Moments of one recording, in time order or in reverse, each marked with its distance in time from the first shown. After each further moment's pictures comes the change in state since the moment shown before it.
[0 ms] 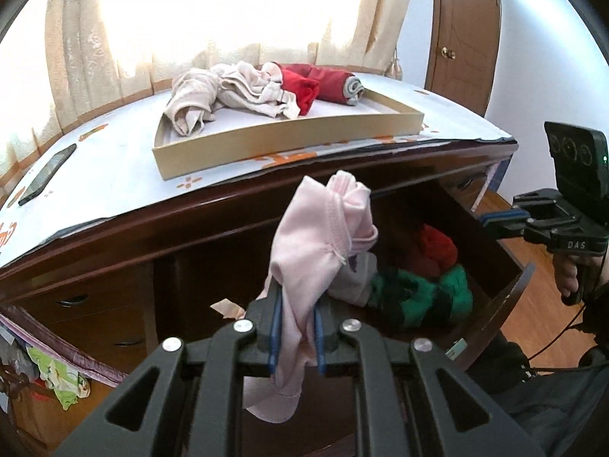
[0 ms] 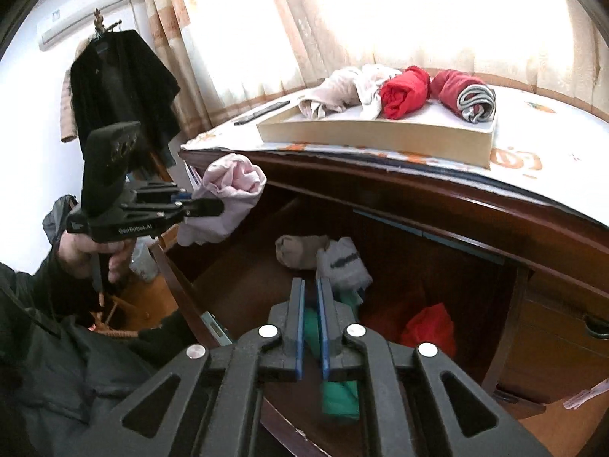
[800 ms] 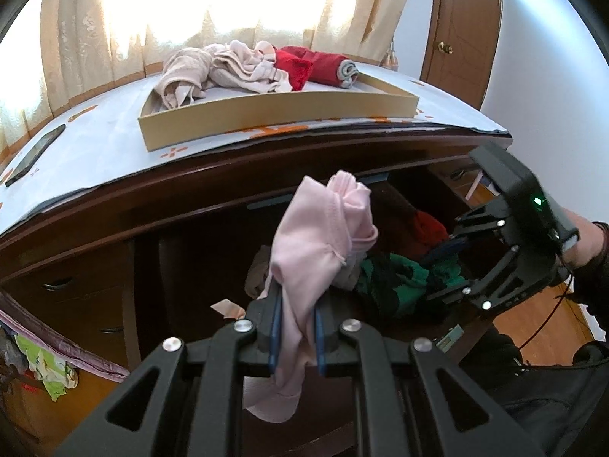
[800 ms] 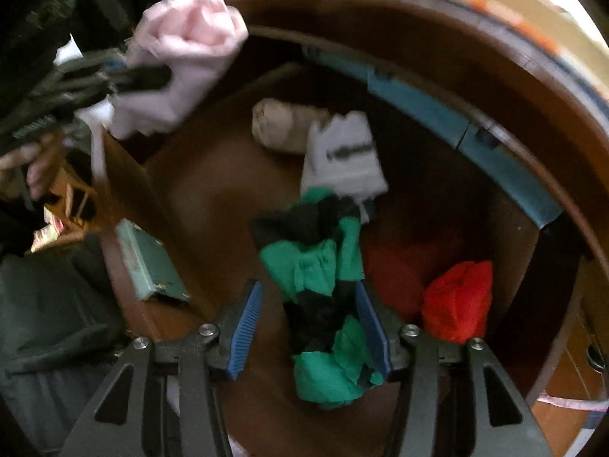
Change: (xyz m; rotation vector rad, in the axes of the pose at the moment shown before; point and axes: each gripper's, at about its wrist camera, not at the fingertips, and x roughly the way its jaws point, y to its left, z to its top) left arm 0.008 0.000 -0.012 -0.022 0.039 -0.042; right arm 0.111 -0.001 -0.021 -0.138 0.509 -0.060
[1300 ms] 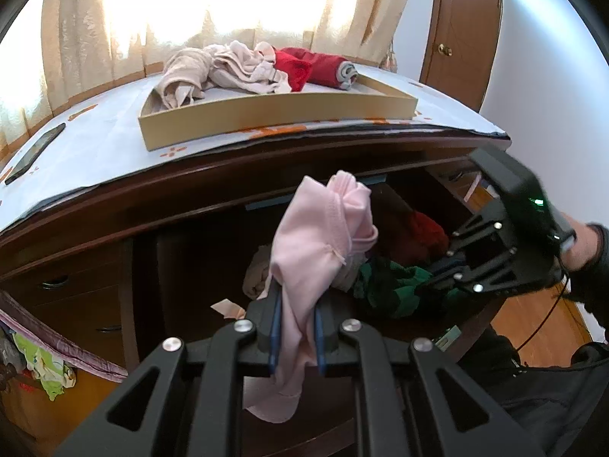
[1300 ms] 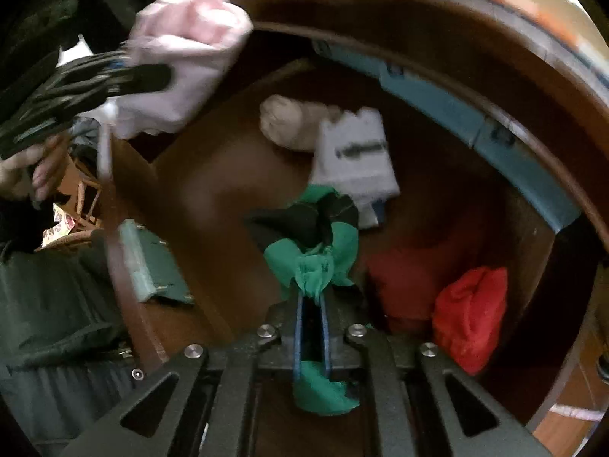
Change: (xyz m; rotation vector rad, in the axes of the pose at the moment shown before) left arm -0.002 0.002 0.000 -0.009 -0.009 -0.004; right arm -0.004 0.002 -0.003 -0.025 -0.043 0.039
